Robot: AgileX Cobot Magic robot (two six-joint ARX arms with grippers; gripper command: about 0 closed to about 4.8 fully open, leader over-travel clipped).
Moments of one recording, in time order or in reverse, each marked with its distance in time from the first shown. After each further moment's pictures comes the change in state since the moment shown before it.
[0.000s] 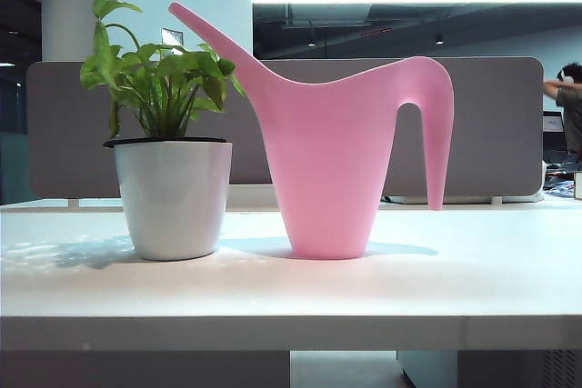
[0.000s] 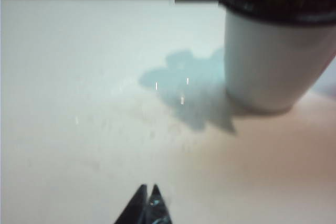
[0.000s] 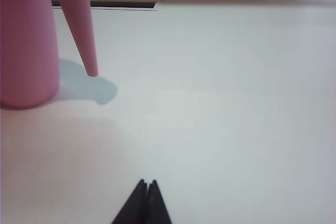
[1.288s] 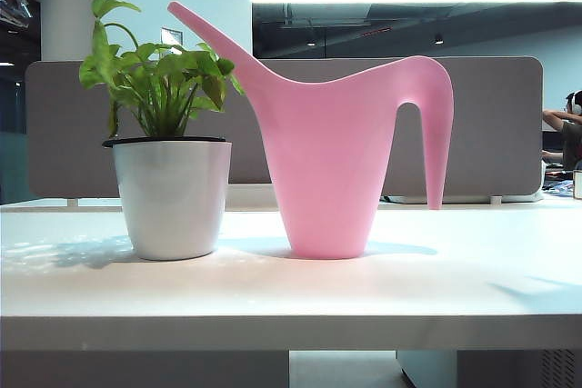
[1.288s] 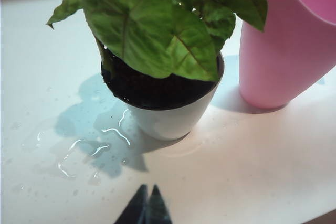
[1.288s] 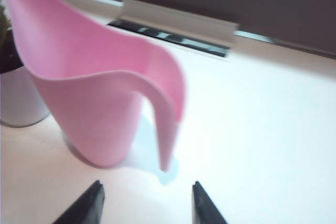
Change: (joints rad) left arm -0.277 0.658 0.702 -0.270 -0.006 0.000; right arm 0.074 0.731 0.586 0.085 -0.209 -0.148
